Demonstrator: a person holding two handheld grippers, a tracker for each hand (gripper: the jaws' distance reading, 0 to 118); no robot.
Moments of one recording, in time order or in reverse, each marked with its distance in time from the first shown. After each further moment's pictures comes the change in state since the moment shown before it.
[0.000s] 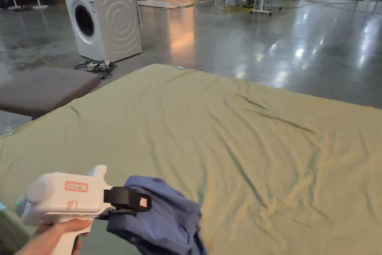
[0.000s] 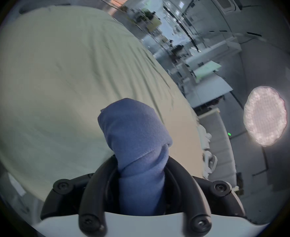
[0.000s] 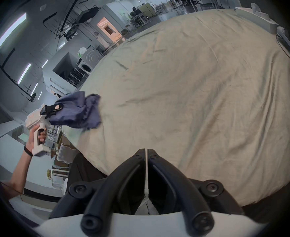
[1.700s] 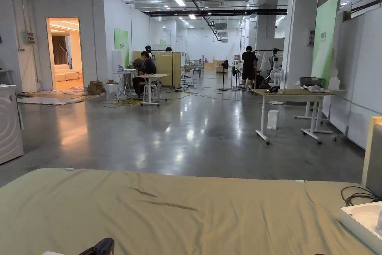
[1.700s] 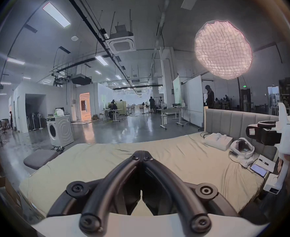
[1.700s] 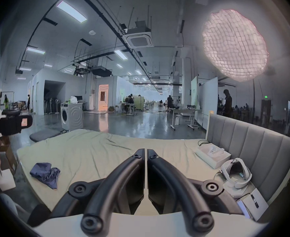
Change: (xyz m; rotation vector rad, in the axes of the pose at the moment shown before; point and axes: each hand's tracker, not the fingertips) left arm 0.328 -0.220 0.088 0.711 0.088 -0.942; right arm -0.106 0.060 0.210 0.935 -0.404 0.465
